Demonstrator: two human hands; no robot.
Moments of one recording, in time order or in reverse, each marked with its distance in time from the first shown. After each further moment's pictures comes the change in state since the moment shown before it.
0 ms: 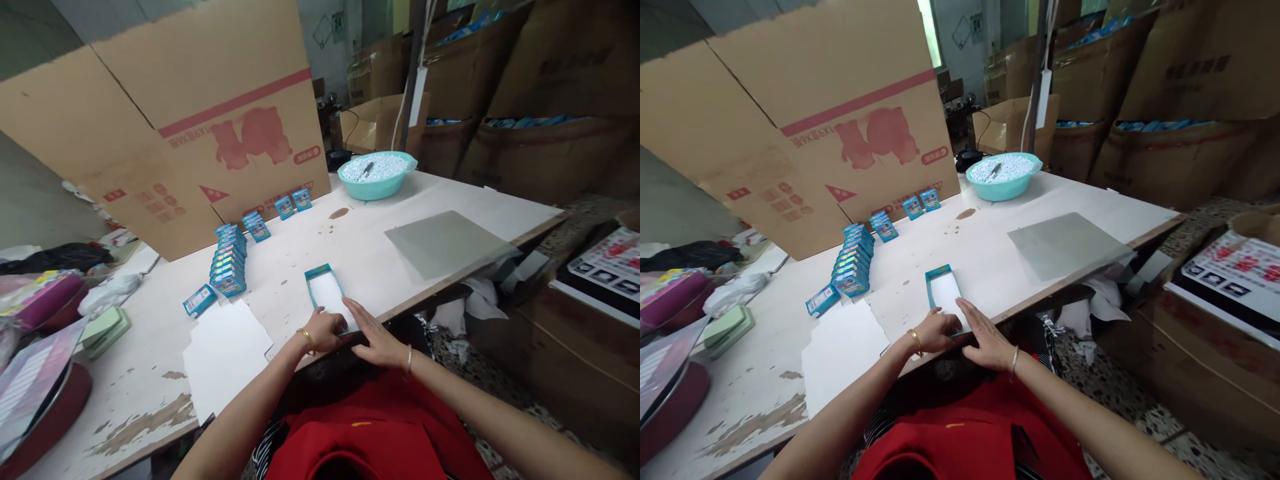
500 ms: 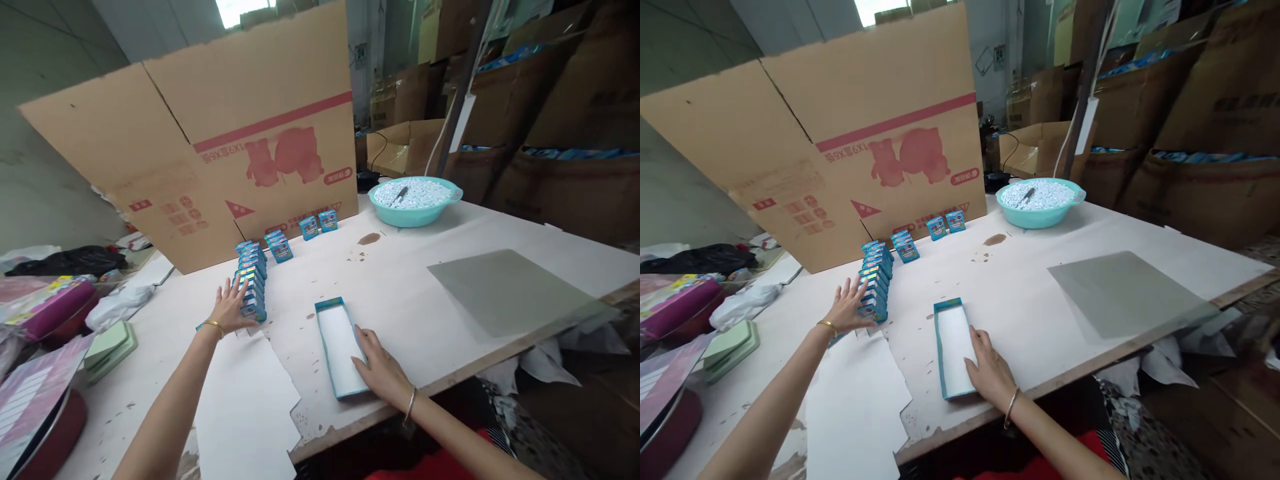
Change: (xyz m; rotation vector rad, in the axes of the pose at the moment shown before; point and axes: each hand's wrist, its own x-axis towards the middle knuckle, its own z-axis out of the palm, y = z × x) left_hand -0.104 -0.274 -0.146 0.465 0.389 -0.524; right_hand 0.092 -0.006 0.062 -0.179 0.046 0.387
